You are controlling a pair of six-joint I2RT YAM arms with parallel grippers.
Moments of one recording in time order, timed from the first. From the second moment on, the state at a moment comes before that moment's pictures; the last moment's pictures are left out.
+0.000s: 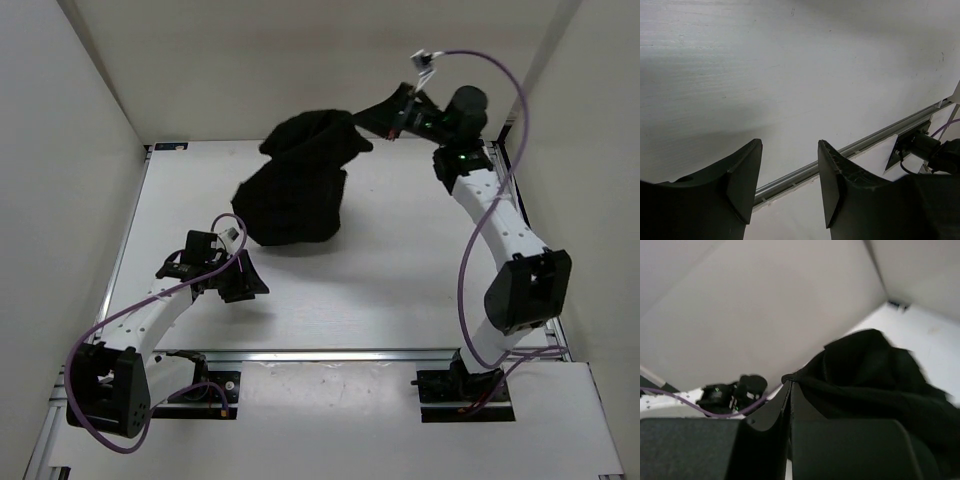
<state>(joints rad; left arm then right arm) -0.19 1.10 0.60 -0.50 0.48 -0.50 0.32 1.71 1.61 0.26 -0.92 0.77</state>
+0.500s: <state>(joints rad) -0.16 1.10 0.58 -0.50 0.49 -0.50 0.12 1.31 1.10 -0.01 -0.54 0.64</state>
